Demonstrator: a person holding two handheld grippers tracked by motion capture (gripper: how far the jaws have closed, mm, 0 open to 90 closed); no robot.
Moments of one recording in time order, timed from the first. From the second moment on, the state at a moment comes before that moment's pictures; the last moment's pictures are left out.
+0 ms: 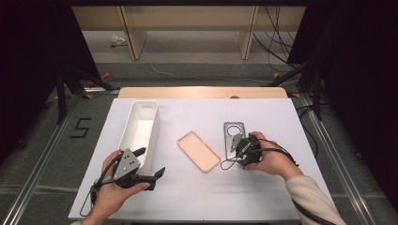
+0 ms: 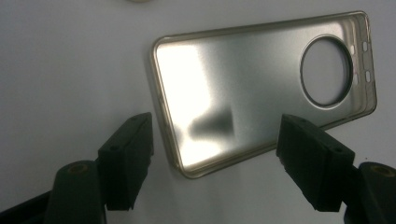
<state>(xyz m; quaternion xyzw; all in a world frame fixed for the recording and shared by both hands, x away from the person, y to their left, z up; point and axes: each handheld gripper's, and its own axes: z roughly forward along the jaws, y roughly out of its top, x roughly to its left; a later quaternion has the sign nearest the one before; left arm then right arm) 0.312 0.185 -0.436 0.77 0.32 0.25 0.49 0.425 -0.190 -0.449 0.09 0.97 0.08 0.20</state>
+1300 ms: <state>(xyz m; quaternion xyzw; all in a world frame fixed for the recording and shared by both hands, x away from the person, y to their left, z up) 0.311 0.183 -0.436 0.77 0.32 0.25 0.49 0.432 -0.163 -0.456 0.03 0.98 0.02 0.19</state>
